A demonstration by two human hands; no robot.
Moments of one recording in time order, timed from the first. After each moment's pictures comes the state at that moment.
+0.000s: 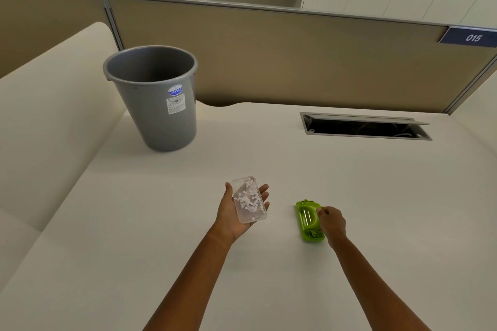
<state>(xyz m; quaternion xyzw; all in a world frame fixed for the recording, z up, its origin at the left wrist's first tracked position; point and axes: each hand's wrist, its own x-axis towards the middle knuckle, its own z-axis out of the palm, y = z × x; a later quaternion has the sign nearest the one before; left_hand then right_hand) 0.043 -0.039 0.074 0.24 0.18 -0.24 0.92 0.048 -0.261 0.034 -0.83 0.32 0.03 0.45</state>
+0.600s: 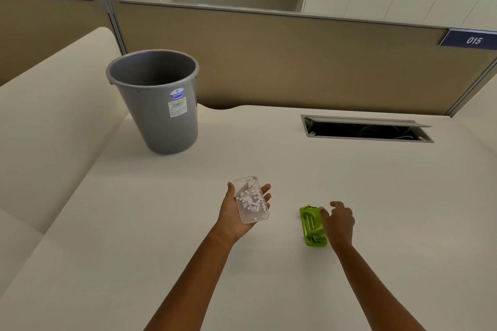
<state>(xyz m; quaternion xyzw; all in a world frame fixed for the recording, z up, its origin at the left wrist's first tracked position) 0.046 -0.041 0.080 0.25 0.17 -0.25 0.92 0.040 -0.258 0.049 -0.88 0.30 -0.04 0.37</state>
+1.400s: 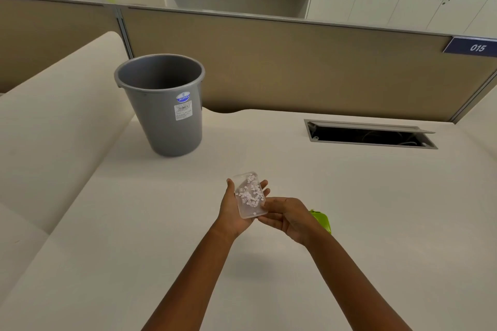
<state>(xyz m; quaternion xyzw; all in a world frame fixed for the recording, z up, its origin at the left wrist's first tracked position) 0.054 -0.035 0.093 0.27 0.15 -0.23 0.92 0.034 -0.164 0.121 -0.57 0.16 0.26 0.77</state>
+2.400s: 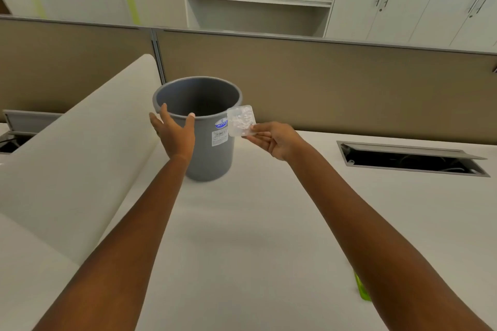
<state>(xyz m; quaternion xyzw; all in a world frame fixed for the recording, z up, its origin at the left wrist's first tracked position) 0.192 0.156 0.199 0.78 0.24 0.31 0.49 0.191 -0.031 0.238 -0.56 0.09 0.19 0.80</state>
